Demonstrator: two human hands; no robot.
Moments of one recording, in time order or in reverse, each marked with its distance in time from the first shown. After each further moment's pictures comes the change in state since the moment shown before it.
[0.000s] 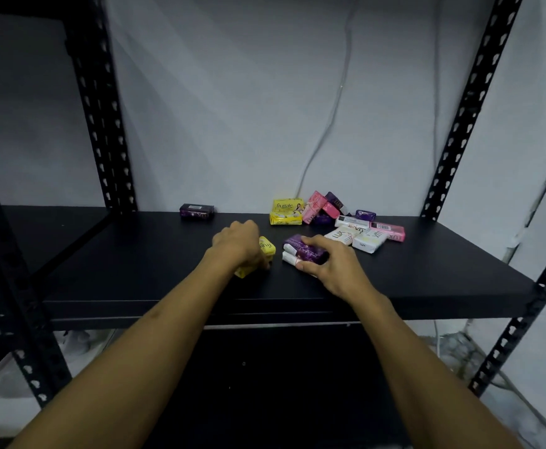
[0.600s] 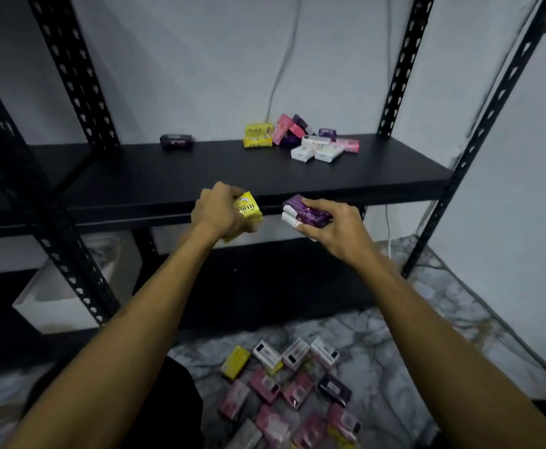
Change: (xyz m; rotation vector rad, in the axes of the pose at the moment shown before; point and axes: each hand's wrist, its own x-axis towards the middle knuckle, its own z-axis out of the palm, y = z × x) left_hand -0.165 -0.011 0.041 -0.329 0.119 0.063; right_hand -0.181 -0.013 -0.037 0.005 0.066 0.014
